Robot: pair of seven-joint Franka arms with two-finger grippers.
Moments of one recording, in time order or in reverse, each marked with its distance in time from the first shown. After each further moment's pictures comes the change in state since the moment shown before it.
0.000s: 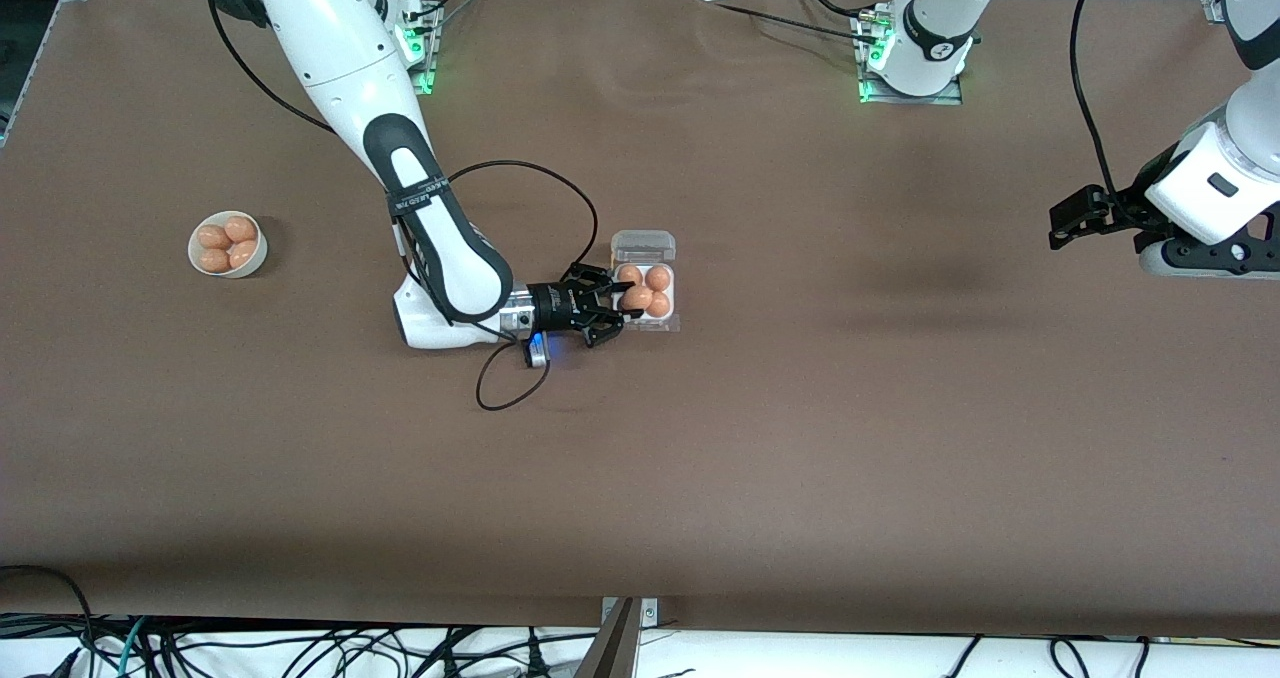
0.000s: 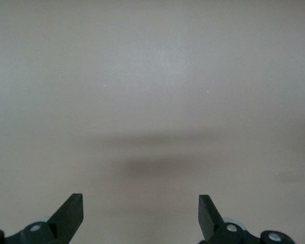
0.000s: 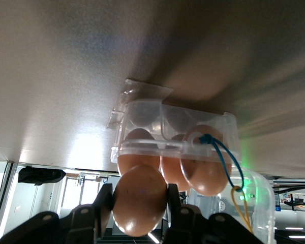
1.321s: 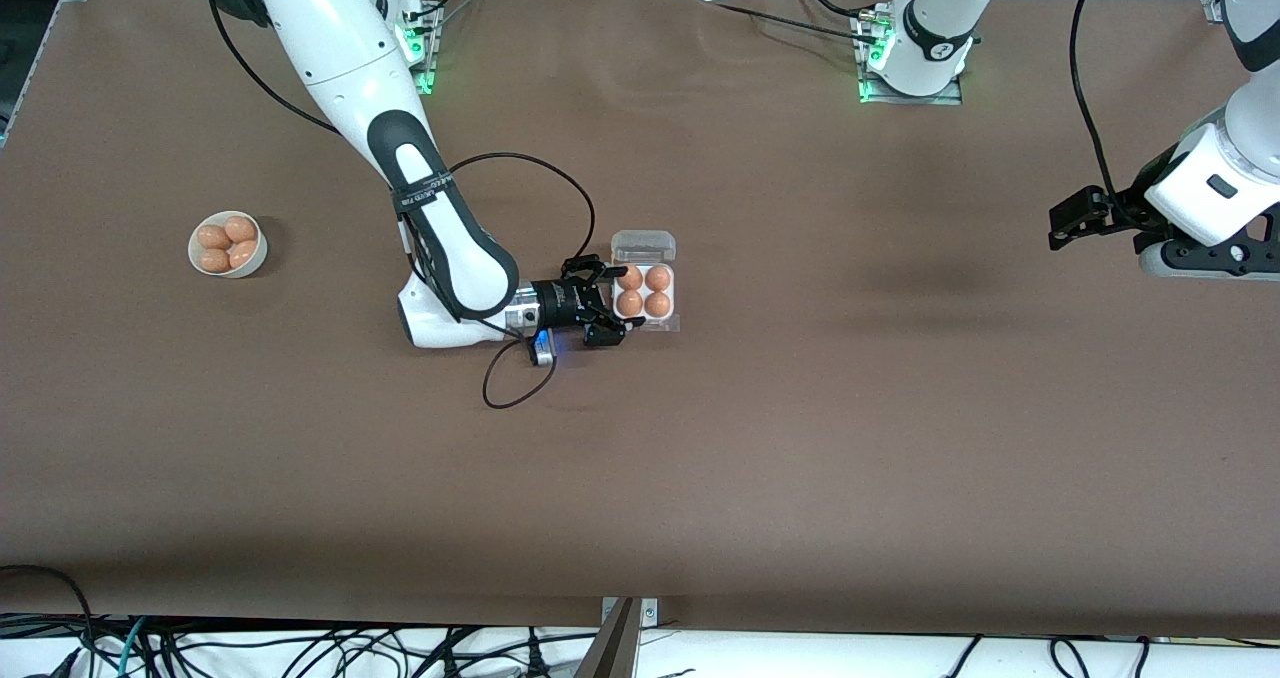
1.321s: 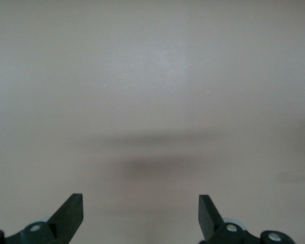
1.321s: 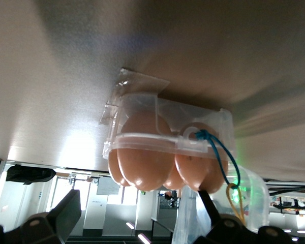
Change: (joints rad) left arm 0.000 0.000 0.000 0.000 0.000 0.000 0.000; right arm -0.004 -0.006 0.014 0.007 -0.059 0.001 -0.005
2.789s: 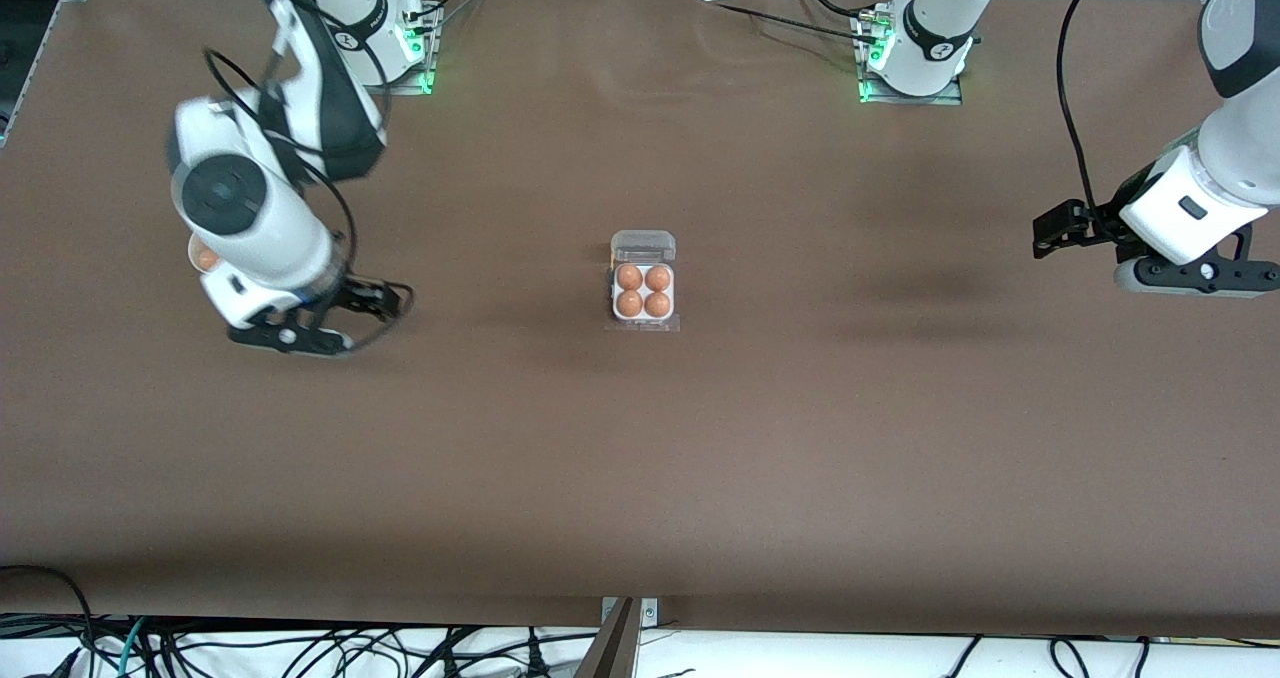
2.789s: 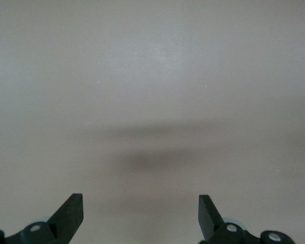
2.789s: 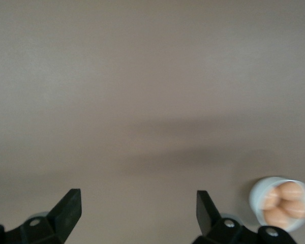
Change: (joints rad) left arm -0.009 0.047 -0.009 0.006 0.000 0.000 0.000; right arm -0.306 -0.638 0.064 -0.183 -1.578 -0.080 -0.281
